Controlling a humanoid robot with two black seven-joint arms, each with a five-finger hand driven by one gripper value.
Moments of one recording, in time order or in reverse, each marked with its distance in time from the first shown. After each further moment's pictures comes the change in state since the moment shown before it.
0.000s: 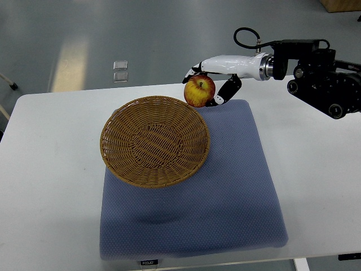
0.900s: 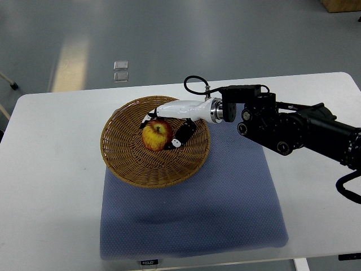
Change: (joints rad) left arm 0.000 0.000 0.000 0.000 0.000 0.000 0.000; right arm -0.116 0.236 -0.008 -0.051 -0.011 -0.037 -0.026
